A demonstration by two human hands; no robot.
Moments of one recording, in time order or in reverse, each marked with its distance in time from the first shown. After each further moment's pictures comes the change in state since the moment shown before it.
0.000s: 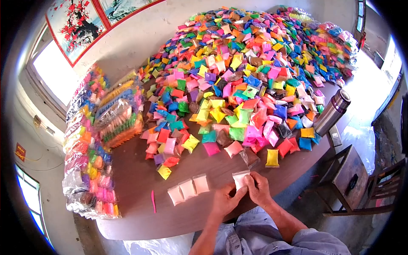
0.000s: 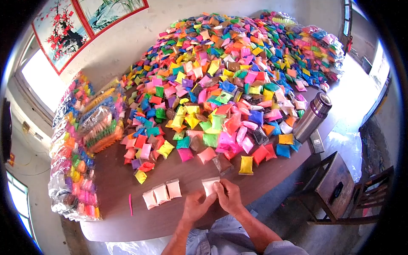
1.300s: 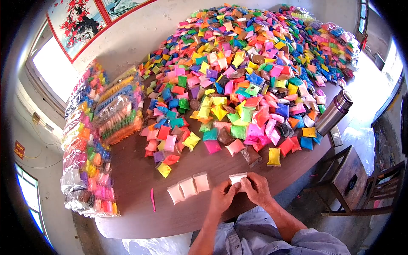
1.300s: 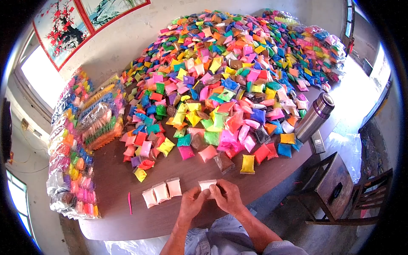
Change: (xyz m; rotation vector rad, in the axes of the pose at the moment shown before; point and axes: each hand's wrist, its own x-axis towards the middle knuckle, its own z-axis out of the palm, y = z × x) left_hand 0.001 -0.009 -0.014 -0.100 0.019 -0.134; right_hand 0.001 -0.003 0.000 -0.033 -0.091 -0.031
